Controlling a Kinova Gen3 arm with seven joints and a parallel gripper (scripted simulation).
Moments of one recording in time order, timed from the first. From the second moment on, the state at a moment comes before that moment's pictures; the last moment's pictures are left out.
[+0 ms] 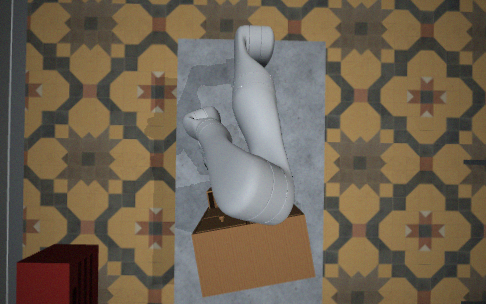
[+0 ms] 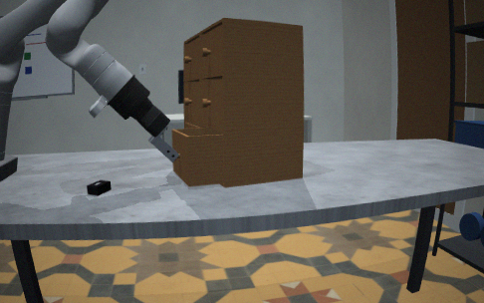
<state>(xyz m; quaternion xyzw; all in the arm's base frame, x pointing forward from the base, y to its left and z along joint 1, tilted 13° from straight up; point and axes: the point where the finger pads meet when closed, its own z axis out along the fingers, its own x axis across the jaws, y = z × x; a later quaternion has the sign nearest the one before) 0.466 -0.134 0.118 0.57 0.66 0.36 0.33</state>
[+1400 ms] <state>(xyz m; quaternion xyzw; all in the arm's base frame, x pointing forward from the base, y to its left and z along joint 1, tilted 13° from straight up) 0.466 -0.134 0.117 0.57 0.66 0.36 0.33</state>
